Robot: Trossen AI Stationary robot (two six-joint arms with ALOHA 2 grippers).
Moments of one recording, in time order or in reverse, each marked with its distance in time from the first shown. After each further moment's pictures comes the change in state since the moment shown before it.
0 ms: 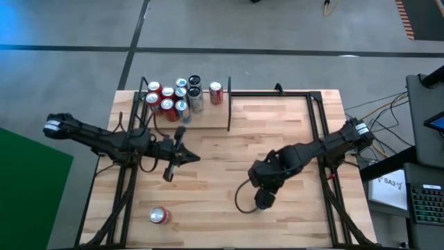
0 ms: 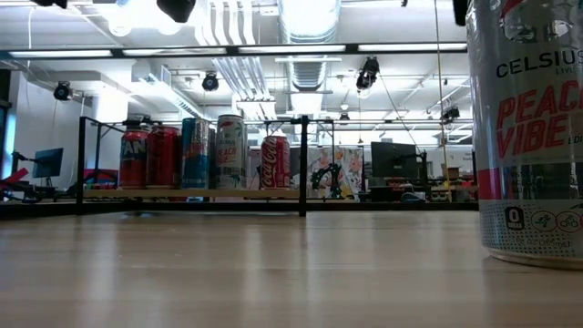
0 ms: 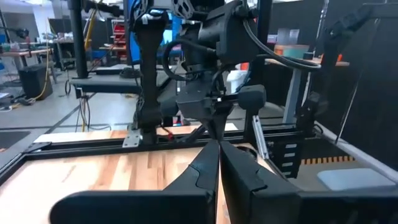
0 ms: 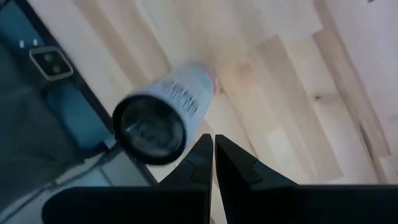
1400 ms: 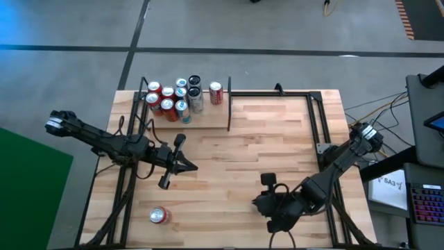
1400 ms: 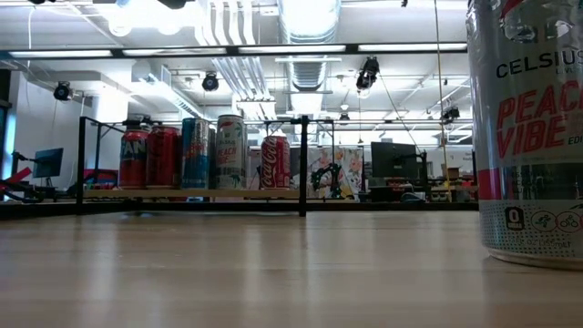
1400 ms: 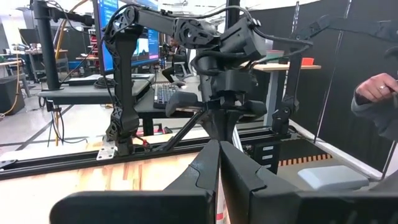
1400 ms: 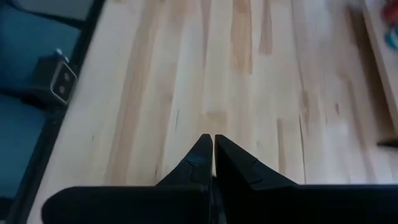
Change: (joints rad) left arm -0.104 0.016 -0.017 0.068 -0.008 0.019; right arm 0.336 -0.046 -0.188 0.502 0.682 -0.545
